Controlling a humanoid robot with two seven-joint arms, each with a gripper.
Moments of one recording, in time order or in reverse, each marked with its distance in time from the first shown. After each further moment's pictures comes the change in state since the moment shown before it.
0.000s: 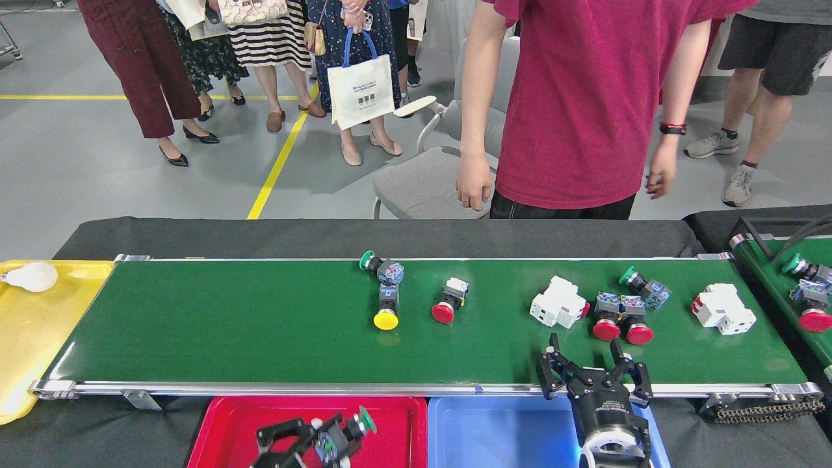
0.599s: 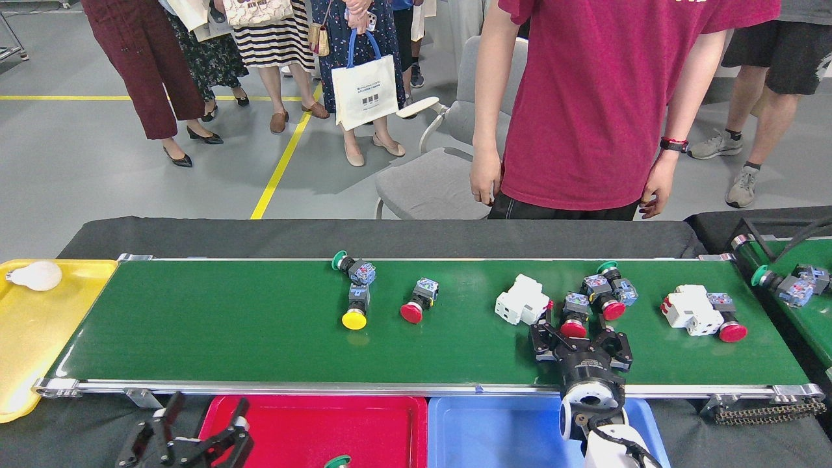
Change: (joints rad) left arm -0.001 -0.211 0.425 0.025 0.016 0.441 -0.003; right arm -0.145 -0.016 0.094 0.163 -0.059 0.000 0.011
